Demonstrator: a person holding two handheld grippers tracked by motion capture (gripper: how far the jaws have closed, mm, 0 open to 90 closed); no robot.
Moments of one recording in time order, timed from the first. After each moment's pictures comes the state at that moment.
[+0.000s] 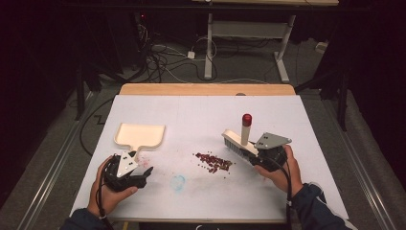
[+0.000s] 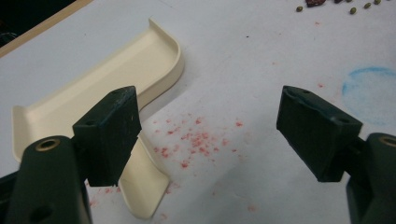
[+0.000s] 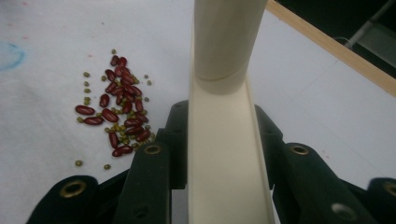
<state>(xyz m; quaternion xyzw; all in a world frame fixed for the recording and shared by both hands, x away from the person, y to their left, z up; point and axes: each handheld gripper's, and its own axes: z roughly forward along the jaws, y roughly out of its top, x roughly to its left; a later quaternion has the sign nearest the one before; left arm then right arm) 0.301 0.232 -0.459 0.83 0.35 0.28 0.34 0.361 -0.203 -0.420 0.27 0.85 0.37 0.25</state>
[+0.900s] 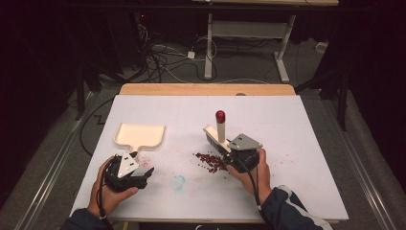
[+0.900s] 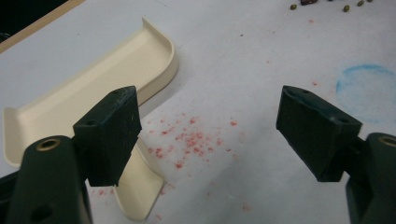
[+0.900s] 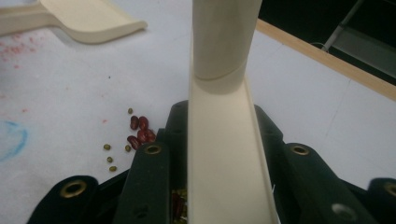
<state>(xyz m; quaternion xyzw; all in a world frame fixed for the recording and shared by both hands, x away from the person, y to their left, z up) 0.301 0.230 -0.460 0.83 0.35 0.27 0.34 0.354 -0.133 -0.426 0.32 0.81 0.40 0.28</state>
